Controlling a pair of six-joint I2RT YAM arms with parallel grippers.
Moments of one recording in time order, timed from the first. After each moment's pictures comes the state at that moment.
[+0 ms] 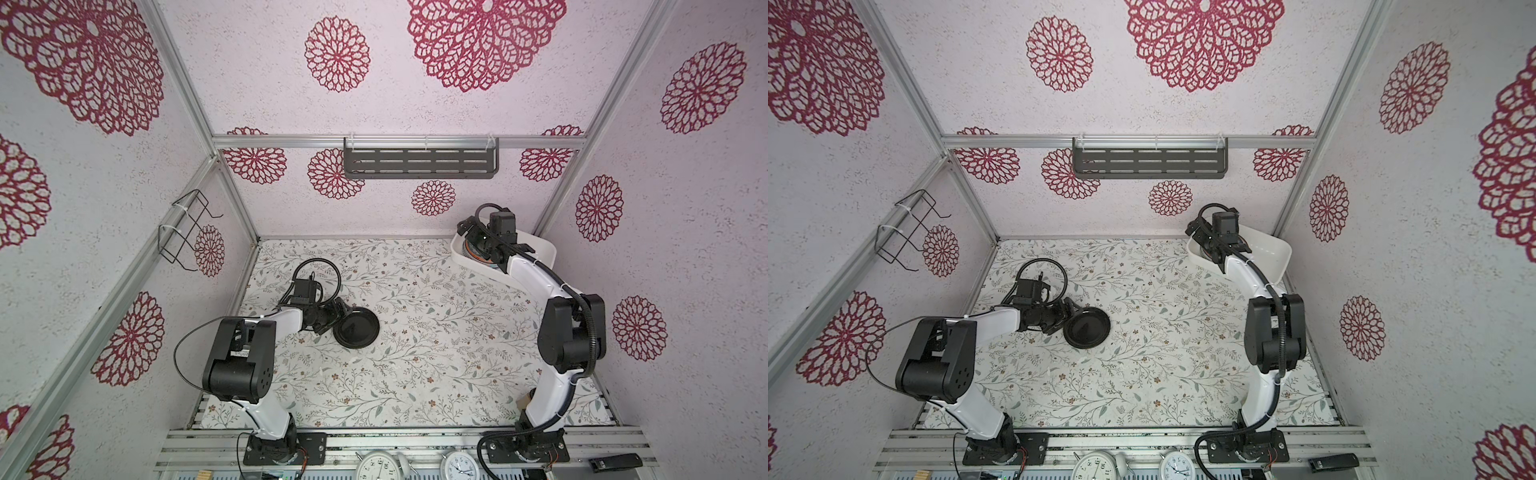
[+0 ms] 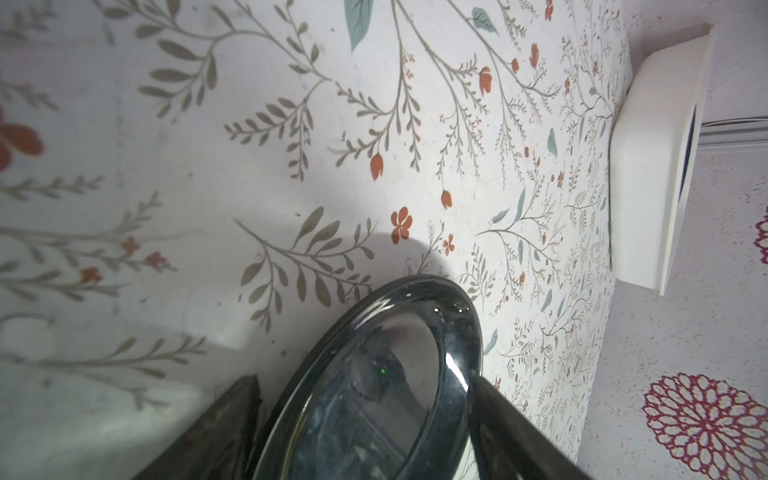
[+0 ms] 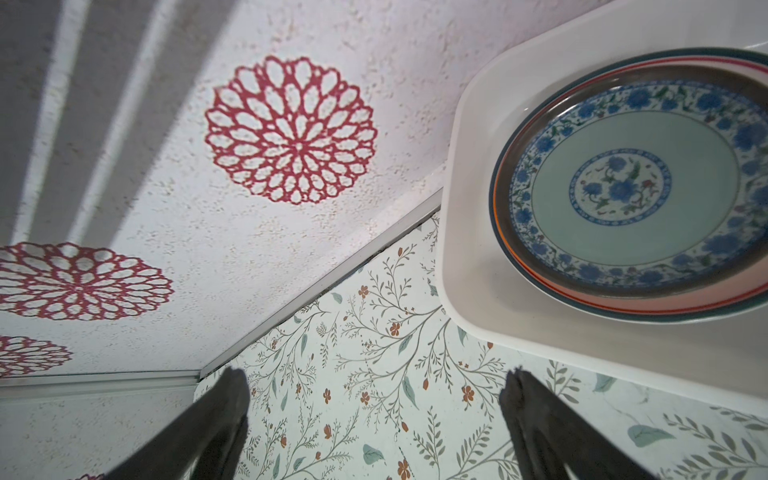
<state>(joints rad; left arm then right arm) -0.10 1.71 0.83 -0.14 0.46 -0.61 0.15 1.90 1.58 -0.17 -0.08 0.81</state>
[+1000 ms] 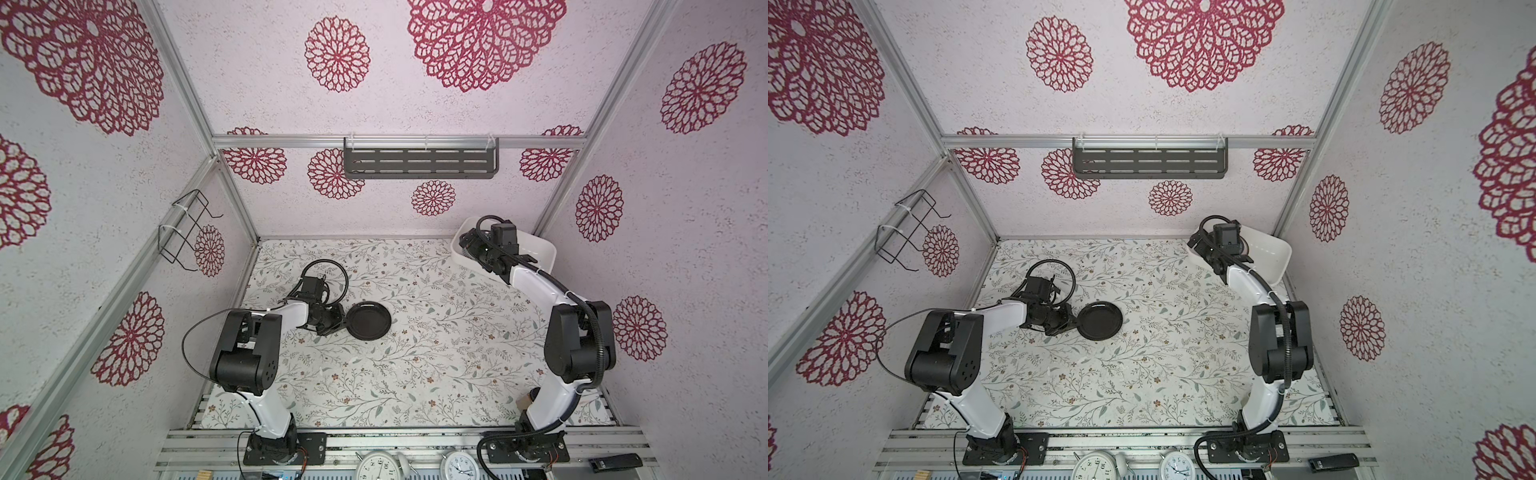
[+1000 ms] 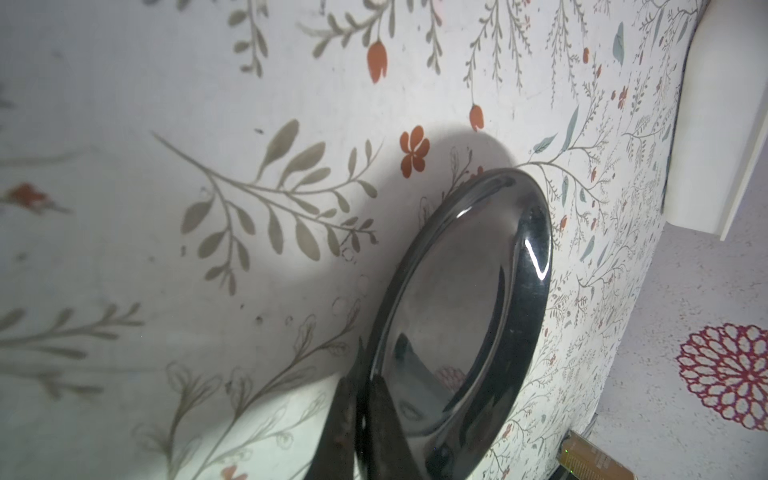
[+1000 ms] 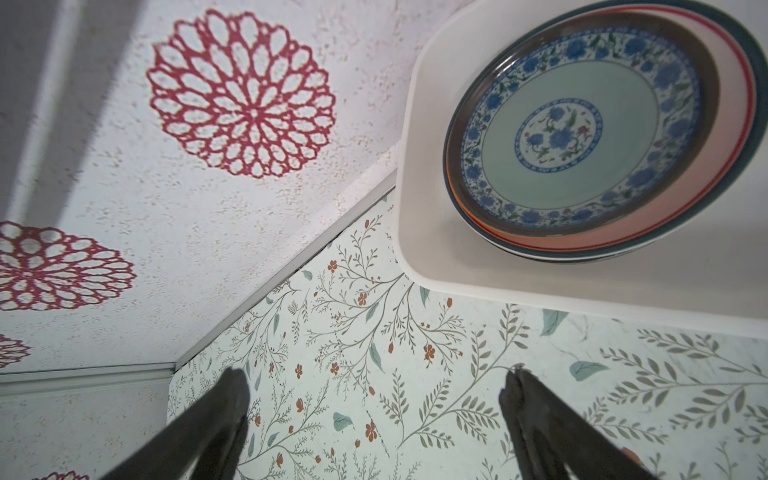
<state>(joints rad) -0.13 1.78 0.93 -0.33 0.49 -0.52 0.15 1.81 1.41 -0.14 -0.05 0.81</state>
